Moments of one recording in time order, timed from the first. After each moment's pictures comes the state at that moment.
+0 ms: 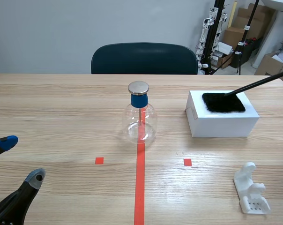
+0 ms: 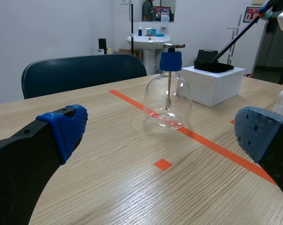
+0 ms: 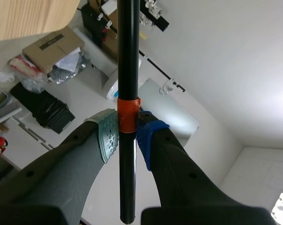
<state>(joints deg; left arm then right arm) 12.7 -26.5 2.0 46.2 19.1 -36.9 -87.7 5.3 60.4 -18.5 73.5 -64.8 0.3 4.4</state>
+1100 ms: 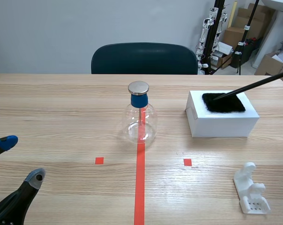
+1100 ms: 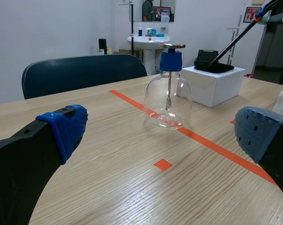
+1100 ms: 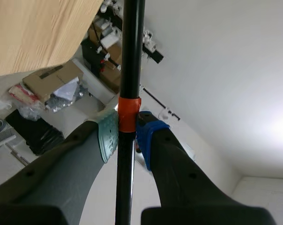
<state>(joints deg) 12.7 -26.5 2.0 46.2 19.1 -36.9 -87.7 5.3 61.0 -18.5 73.5 -65.4 -0.3 11.2</state>
